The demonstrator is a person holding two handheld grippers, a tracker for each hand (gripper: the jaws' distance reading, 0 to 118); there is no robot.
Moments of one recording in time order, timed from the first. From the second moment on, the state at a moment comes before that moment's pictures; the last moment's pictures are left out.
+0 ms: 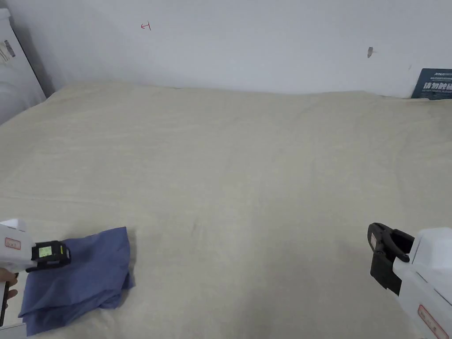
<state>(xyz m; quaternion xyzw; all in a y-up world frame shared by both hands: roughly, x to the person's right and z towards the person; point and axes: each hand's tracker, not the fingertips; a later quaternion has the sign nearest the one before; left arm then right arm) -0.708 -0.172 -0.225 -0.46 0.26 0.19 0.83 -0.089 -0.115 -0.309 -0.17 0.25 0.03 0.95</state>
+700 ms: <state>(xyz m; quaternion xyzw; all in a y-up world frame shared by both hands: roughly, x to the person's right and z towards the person) -0.467 0.004 -0.188 -0.08 0.24 0.04 0.97 -0.086 -0.055 -0.309 -0.09 0.18 0.02 0.98</state>
